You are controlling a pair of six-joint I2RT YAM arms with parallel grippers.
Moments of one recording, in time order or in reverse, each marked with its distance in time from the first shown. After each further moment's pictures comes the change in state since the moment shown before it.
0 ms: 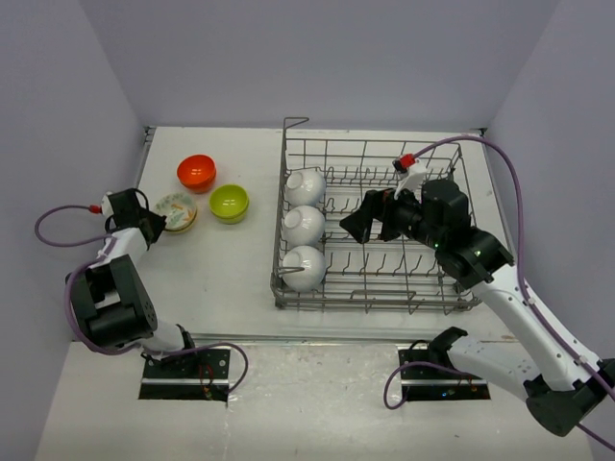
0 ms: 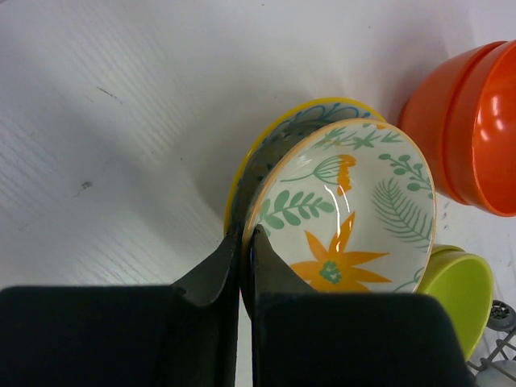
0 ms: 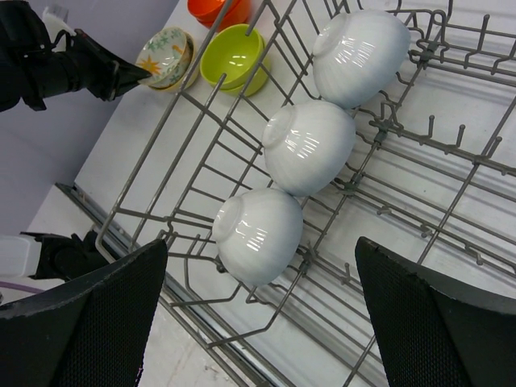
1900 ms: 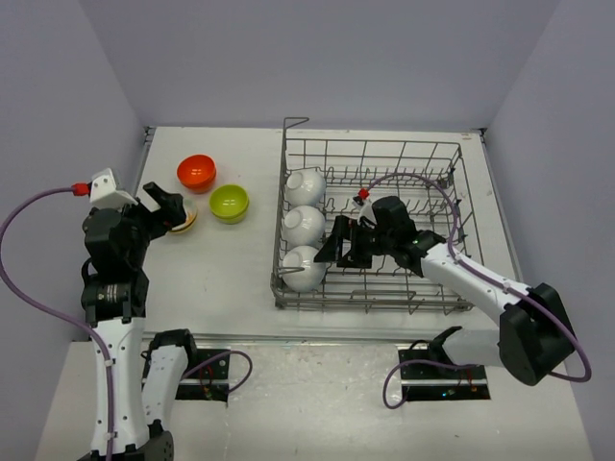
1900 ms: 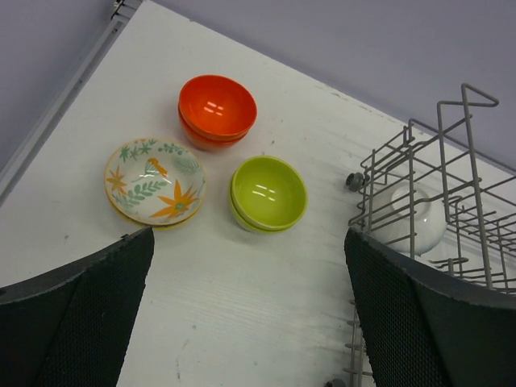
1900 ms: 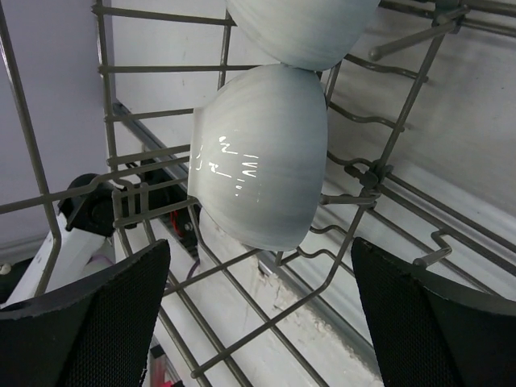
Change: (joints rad) left arm -0.230 -0.813 0.150 -0.394 0.068 0.373; right arm -0.011 0.321 -0.299 0.285 -0.343 0.332
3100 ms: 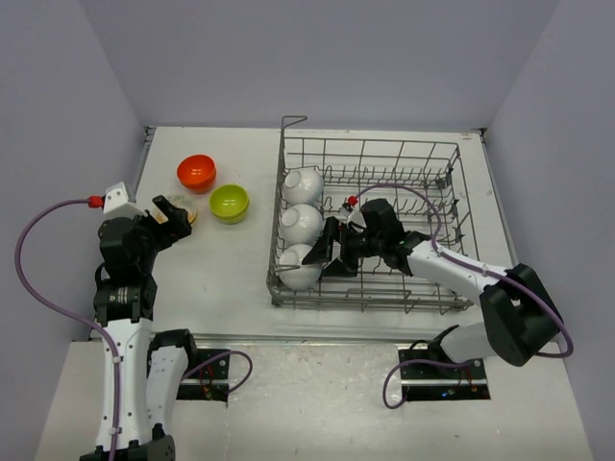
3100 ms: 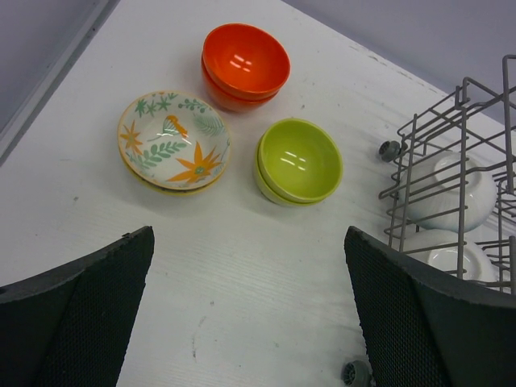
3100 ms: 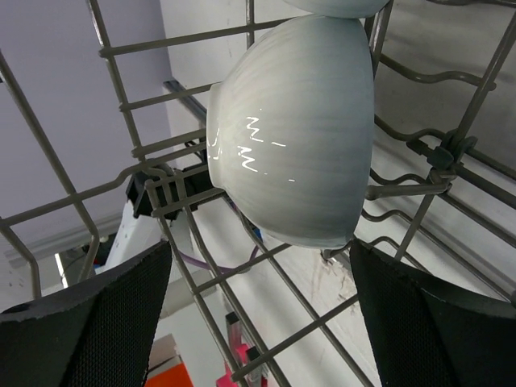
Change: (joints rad) left arm 0.000 -0.037 -0.164 0.027 -0.034 0.003; right arm 0.042 0.109 -0.027 0.151 -0.132 0.228
